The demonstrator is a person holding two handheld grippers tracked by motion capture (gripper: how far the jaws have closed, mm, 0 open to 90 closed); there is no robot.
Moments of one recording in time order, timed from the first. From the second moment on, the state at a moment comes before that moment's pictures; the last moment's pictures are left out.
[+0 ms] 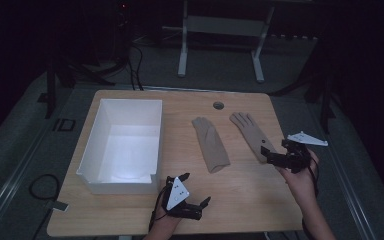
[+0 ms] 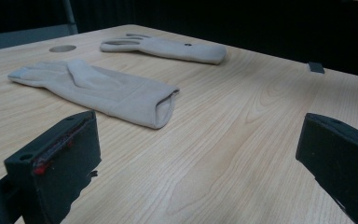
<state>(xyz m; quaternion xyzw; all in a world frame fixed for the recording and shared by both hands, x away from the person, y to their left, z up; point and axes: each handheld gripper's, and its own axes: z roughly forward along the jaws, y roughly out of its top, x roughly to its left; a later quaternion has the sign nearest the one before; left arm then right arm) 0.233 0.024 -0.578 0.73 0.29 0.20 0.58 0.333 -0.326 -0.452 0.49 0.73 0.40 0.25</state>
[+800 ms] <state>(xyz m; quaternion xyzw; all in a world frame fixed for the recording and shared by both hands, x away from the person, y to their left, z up) 0.233 0.024 -0.578 0.73 0.29 0.20 0.58 0.353 -0.258 -0.439 0.43 0.77 0.42 0.22</state>
